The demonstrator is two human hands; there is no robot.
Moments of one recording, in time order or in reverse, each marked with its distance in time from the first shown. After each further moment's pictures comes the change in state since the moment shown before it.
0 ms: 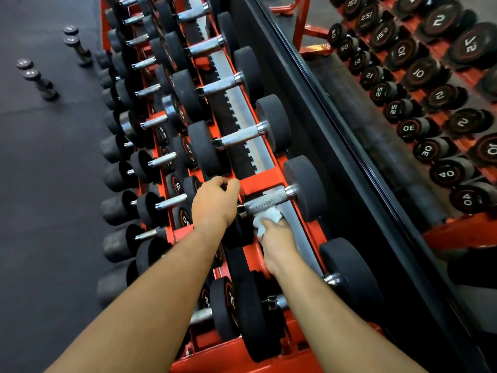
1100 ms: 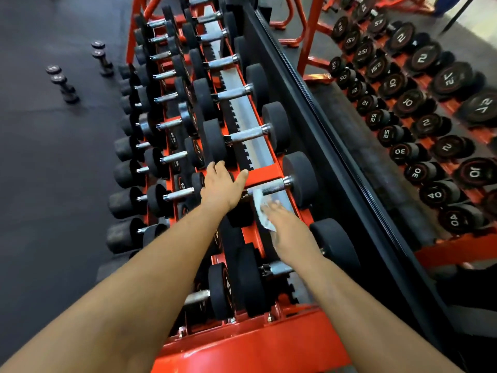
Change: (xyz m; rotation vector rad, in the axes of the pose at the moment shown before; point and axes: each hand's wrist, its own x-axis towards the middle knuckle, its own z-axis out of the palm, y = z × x) left_hand -0.030 -0.013 -0.012 0.119 -0.110 0.060; right_hand -0.063 -0.003 -0.078 -1.350 -0.200 -1.039
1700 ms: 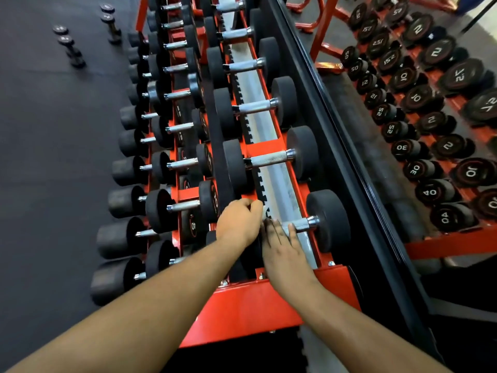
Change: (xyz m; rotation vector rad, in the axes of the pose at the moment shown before) left_hand -0.147 -0.025 0.052 -0.141 -0.063 -0.087; right_hand -0.117 -0.004 0.059 -0.664 -0.134 -0.131
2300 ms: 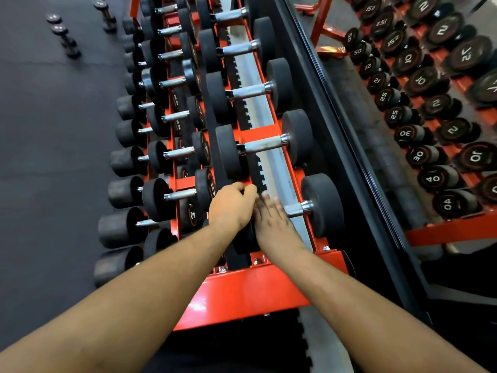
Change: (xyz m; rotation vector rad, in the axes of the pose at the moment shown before) left_hand -0.002 0.004 0.000 0.019 0.076 0.009; right_hand 0.029 0.010 -0.003 -0.105 0.019 -0.040
